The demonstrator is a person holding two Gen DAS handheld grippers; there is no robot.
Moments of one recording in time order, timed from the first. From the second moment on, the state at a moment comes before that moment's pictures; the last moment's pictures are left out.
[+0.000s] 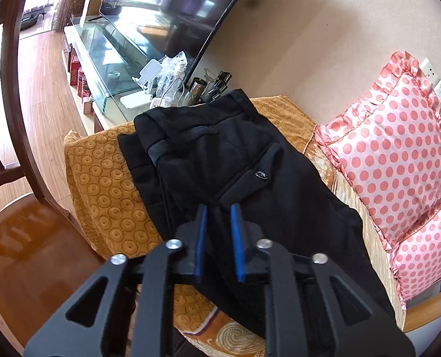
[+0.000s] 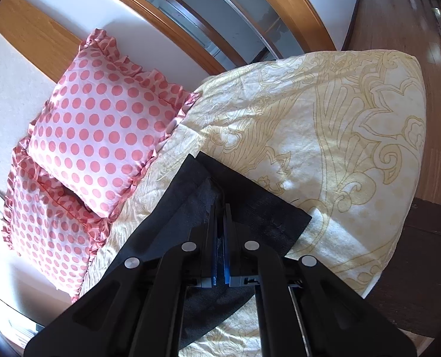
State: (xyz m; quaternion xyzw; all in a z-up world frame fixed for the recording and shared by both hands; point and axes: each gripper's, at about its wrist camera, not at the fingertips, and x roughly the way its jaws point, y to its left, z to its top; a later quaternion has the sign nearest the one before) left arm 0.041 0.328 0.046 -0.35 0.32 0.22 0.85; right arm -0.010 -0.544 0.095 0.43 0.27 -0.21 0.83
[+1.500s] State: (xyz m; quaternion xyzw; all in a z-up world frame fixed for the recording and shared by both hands) left arm 0.012 0.304 0.061 -0.25 0.32 0.26 0.88; right arm -0.036 -0.558 0.079 0.44 0.29 -0.24 0.81
